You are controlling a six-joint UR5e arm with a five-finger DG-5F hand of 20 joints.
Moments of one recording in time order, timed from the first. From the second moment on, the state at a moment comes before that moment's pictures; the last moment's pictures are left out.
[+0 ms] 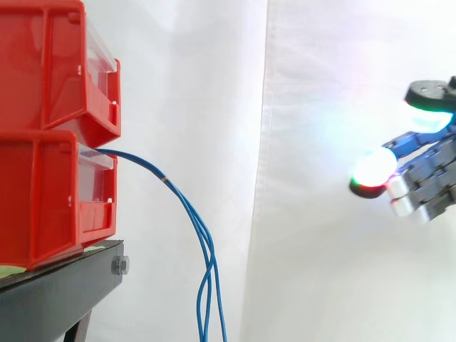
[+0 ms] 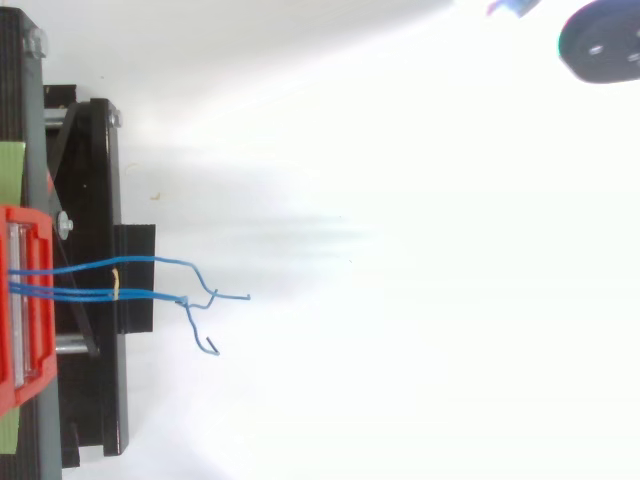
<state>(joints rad) 0.06 -1.86 -1.65 -2.84 -1.09 -0.31</state>
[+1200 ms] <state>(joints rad) 0.16 -2.27 -1.34 -2.61 -1.10 -0.28</state>
